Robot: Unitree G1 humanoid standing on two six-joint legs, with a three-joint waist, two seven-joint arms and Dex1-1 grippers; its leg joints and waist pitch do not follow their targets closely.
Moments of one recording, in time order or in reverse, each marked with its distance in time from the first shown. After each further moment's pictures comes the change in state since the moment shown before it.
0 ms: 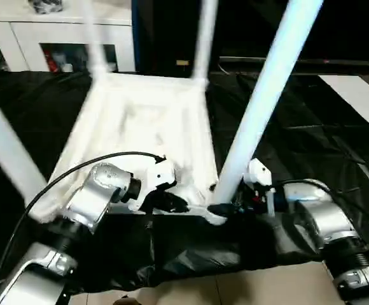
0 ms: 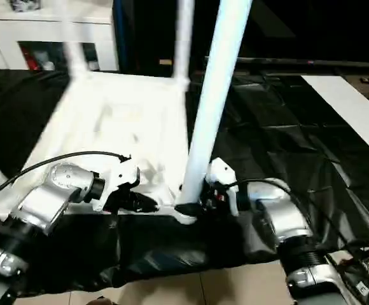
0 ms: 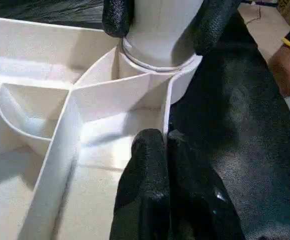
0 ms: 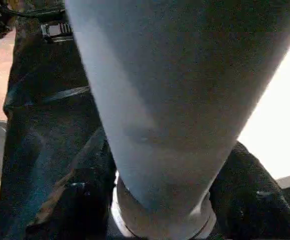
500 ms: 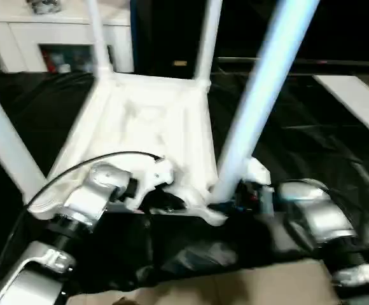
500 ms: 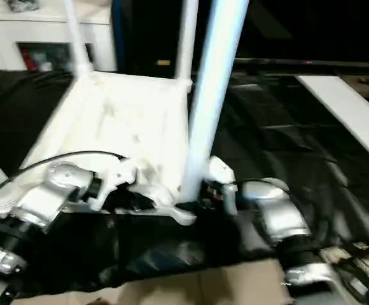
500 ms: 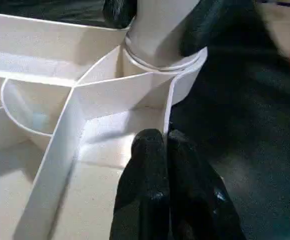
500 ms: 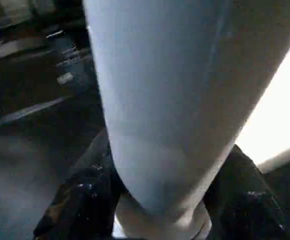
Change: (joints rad) left arm 0.026 0.001 0.053 -0.028 0.021 0.077 0.122; right arm -0.016 0.130 -0.041 0.076 -0.044 -0.024 -0.260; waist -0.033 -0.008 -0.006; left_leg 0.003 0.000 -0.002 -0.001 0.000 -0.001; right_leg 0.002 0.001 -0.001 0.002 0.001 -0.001
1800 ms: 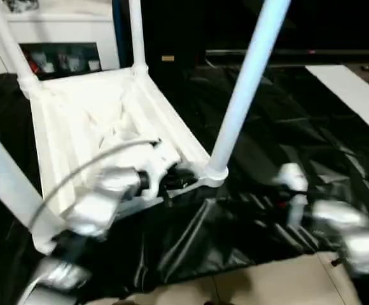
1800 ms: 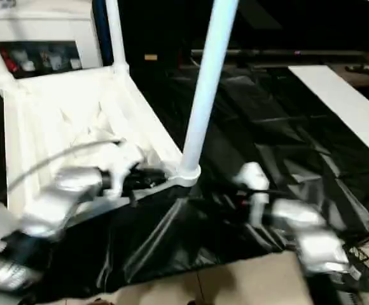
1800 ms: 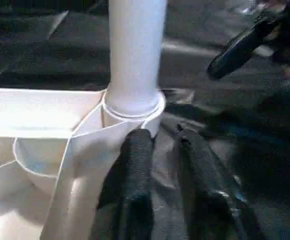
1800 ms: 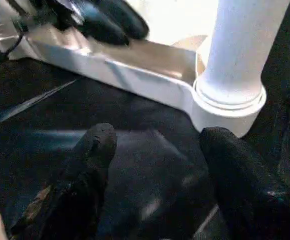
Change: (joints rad) left arm 0.103 -0.059 0.105 -0.346 -0.142 0.214 0.196; right arm 0.257 -0.254 -0.118 -0.368 0.208 0.218 0.099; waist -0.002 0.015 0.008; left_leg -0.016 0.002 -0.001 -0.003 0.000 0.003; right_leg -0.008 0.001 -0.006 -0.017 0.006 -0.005
